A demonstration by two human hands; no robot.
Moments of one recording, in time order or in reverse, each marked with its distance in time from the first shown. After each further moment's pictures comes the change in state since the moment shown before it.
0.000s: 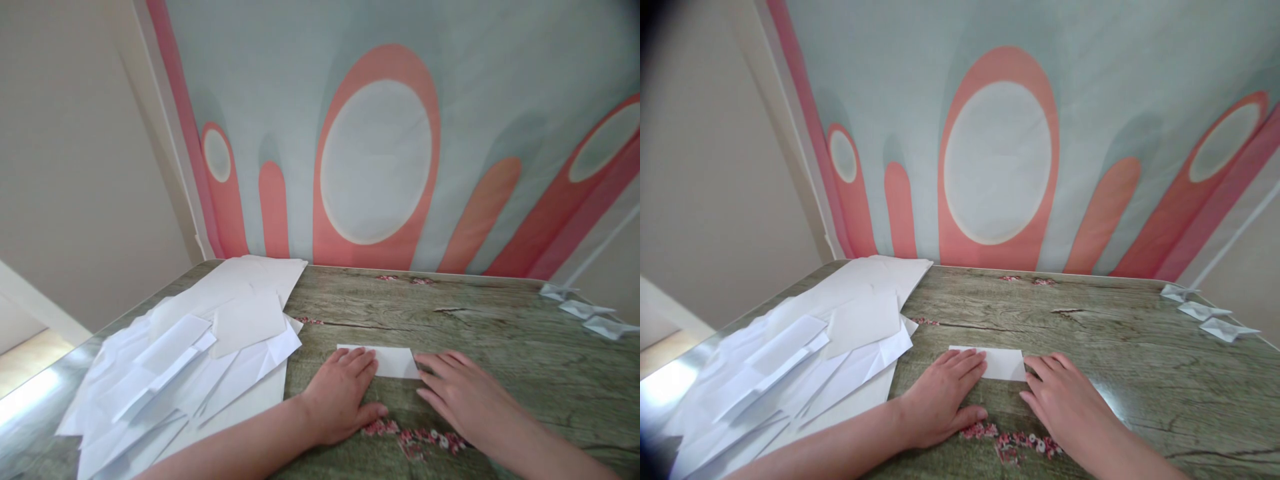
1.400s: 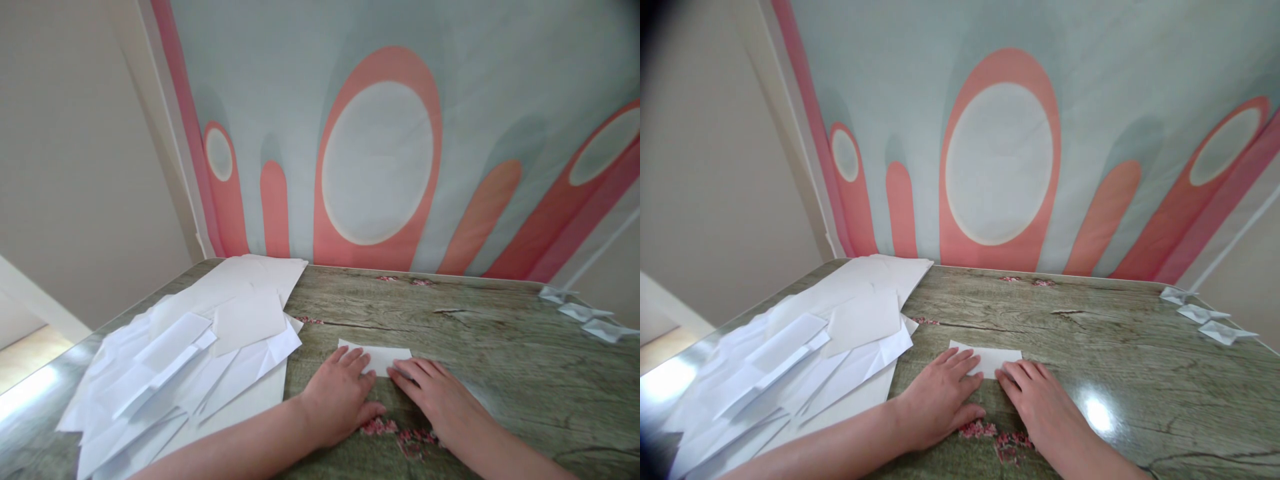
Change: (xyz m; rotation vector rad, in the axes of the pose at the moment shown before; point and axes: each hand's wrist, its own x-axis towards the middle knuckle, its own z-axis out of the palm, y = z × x) left_hand -0.001 0.008 -0.008 0.135 0.030 -0.004; right_hand 0.007 -0.018 0.029 -0.002 0.096 -0.074
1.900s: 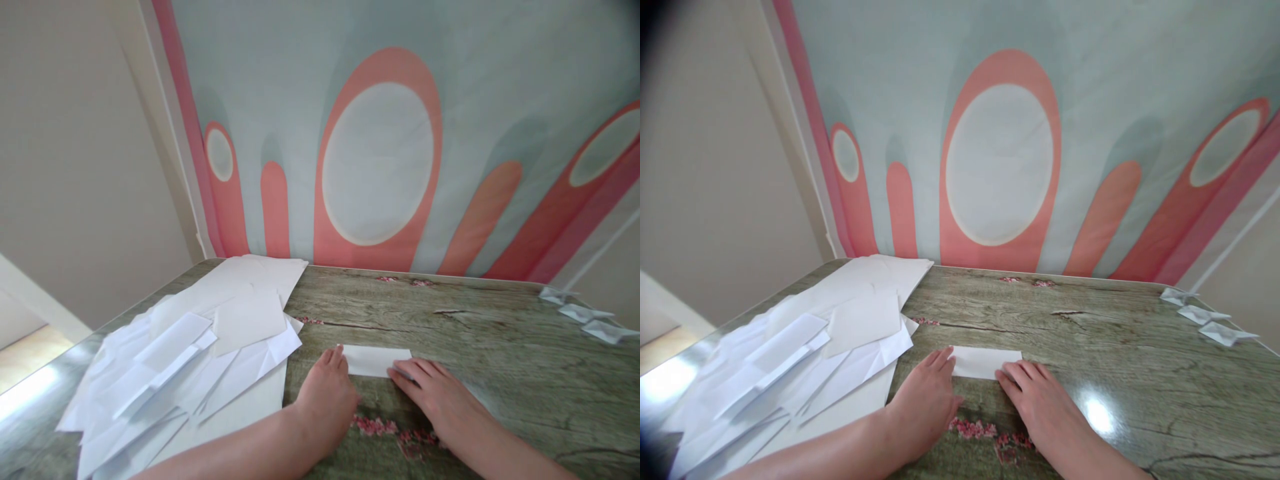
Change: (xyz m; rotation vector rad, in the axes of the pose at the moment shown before) left_hand -0.006 0.005 0.006 0.324 -0.062 -0.124; right_hand 0.001 -0.001 -0.006 0.023 -0.013 -0.002
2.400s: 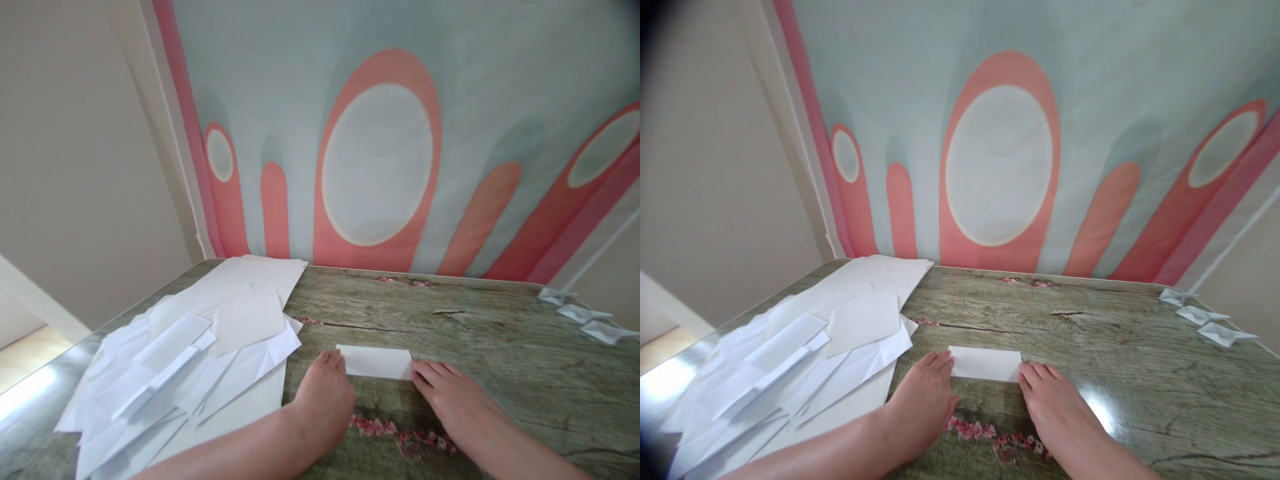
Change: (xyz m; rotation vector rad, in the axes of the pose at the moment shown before) left_hand -0.001 -0.003 0.002 0.015 -0.060 0.024; right_hand -0.010 0.013 0.003 -0.114 -0.031 0.026
